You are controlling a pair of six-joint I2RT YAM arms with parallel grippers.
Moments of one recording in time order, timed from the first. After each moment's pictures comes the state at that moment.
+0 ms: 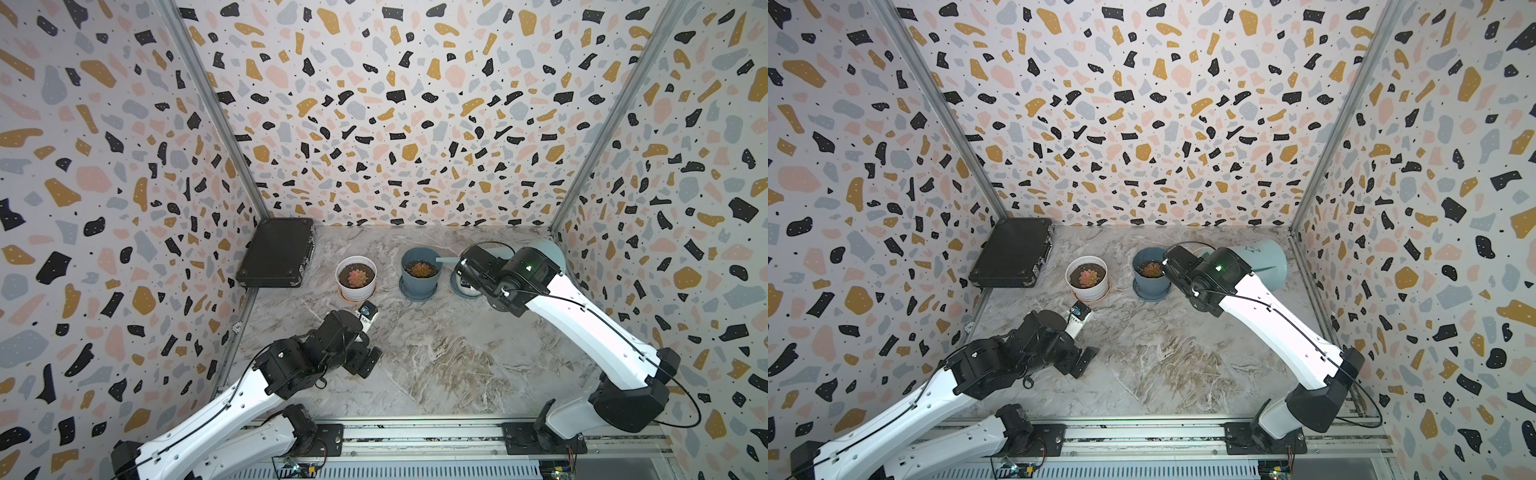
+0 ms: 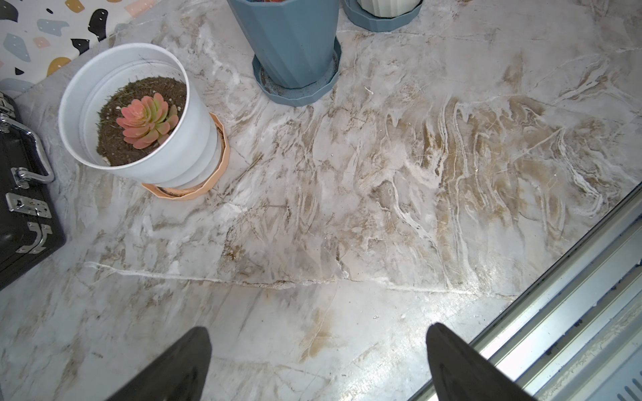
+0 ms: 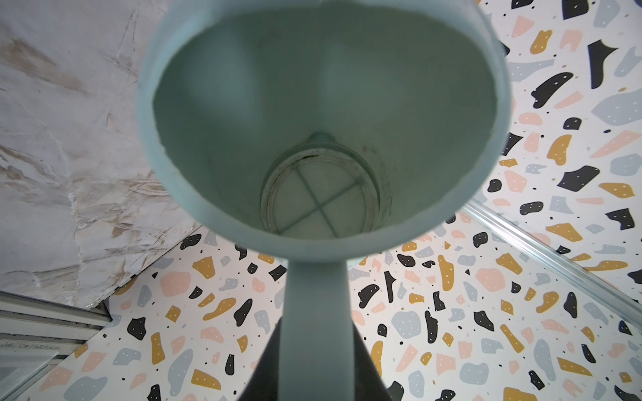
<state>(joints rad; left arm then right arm) -0.85 0.82 0.88 -0.92 -0.18 -0.12 0.84 1.51 1.78 -1.67 0.94 -0.63</state>
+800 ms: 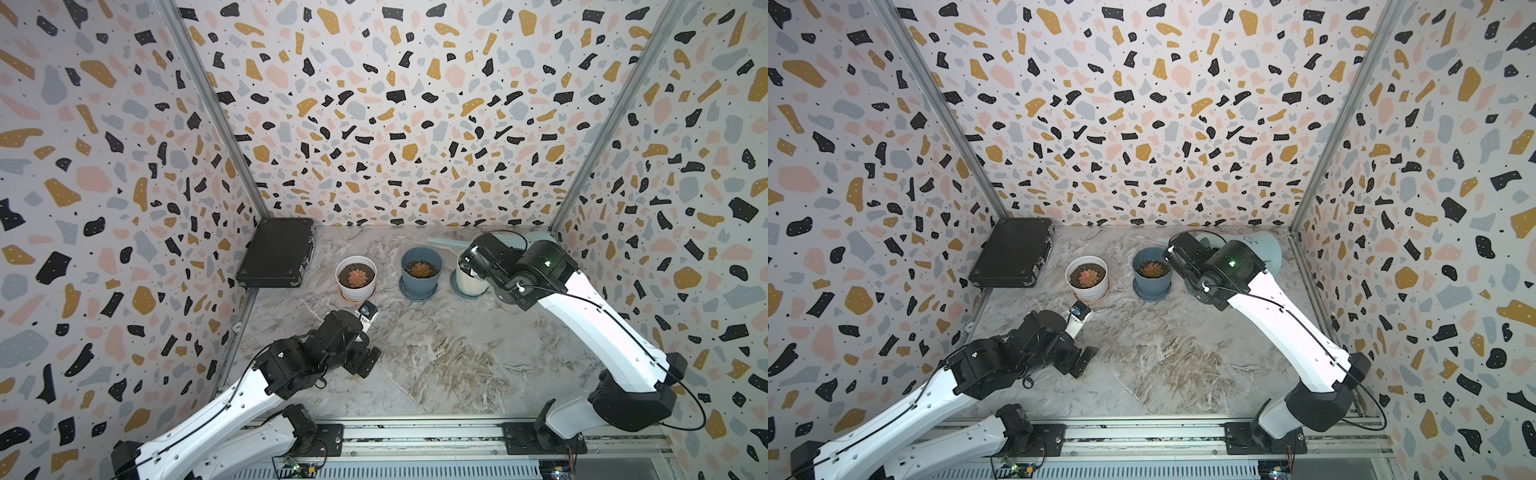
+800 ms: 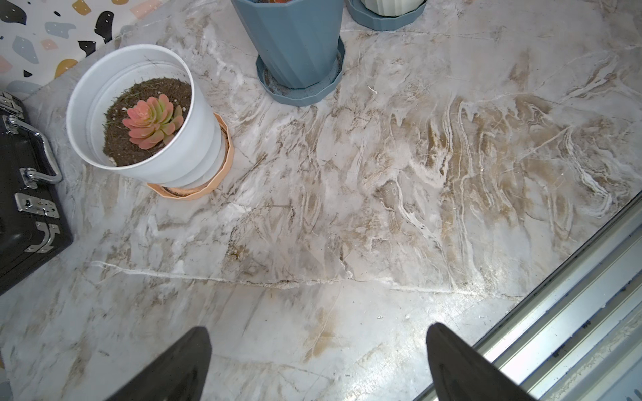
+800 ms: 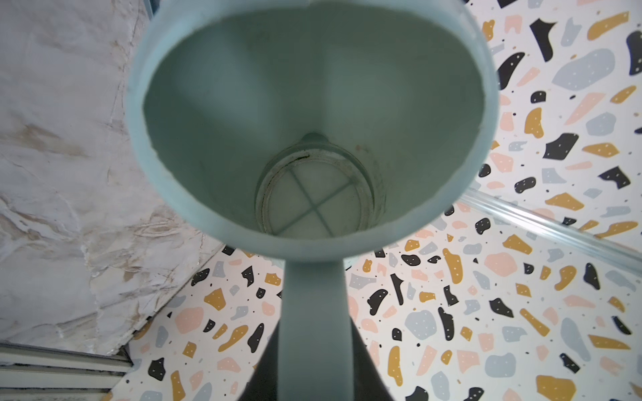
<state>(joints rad) -0.85 0.82 0.88 -0.92 -0.20 -0.11 0.84 1.49 1.92 -1.66 0.90 -0.53</state>
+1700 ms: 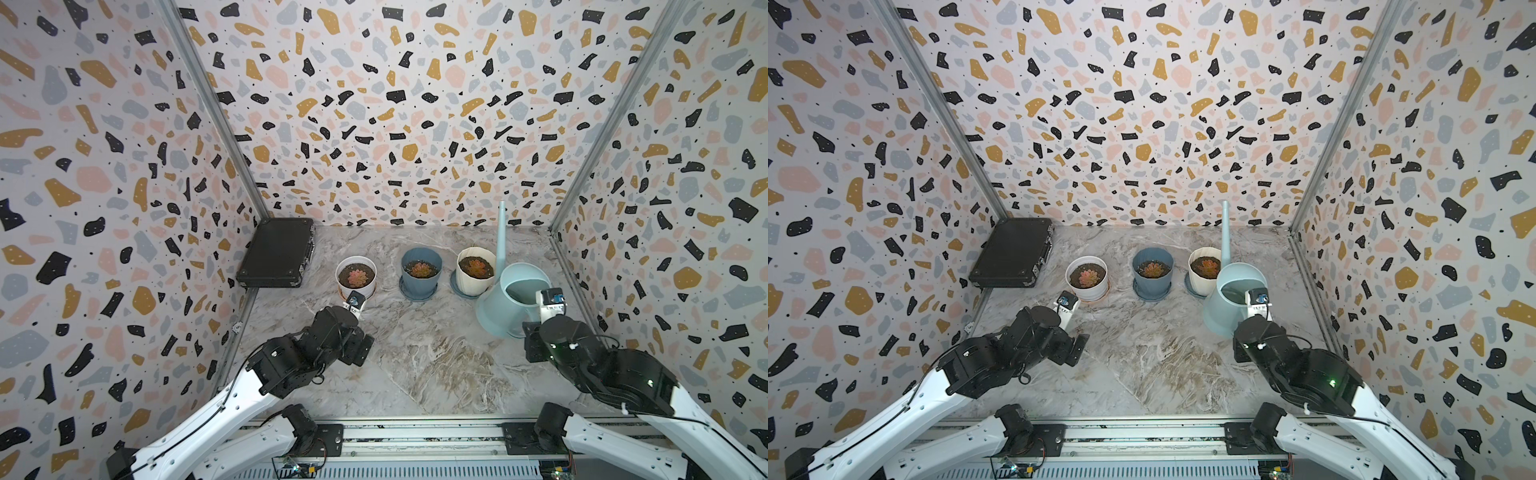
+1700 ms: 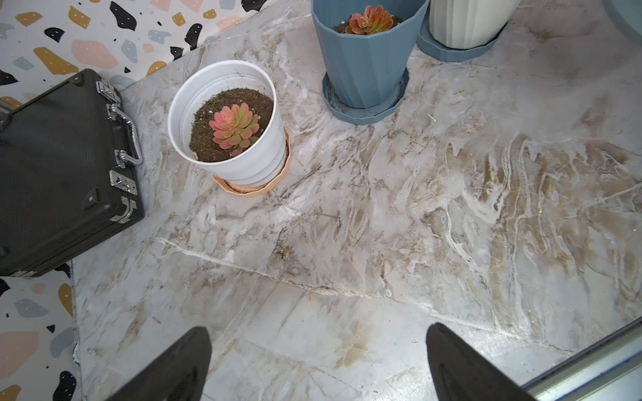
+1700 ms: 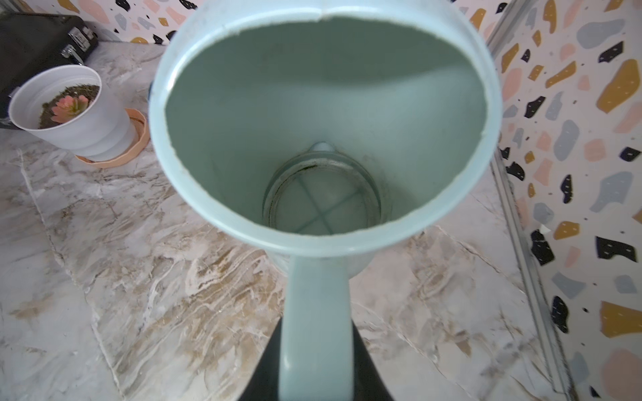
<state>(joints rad) -0.81 0.81 0.93 -0.95 -0.35 -0.16 0.98 0.70 1.02 -1.12 0.61 0.58</state>
